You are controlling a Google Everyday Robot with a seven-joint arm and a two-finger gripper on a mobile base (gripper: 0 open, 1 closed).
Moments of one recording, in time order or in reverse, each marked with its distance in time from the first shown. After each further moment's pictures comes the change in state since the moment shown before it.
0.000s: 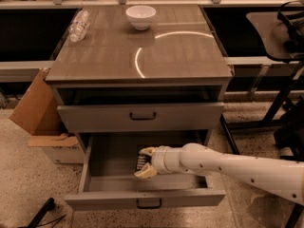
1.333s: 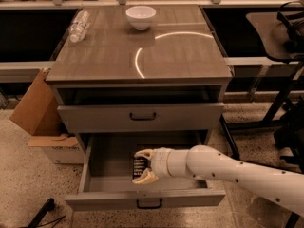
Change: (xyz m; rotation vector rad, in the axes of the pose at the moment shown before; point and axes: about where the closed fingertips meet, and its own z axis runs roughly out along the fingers) arm -0.068 0.039 -0.063 -0.022 -0.068 -0.184
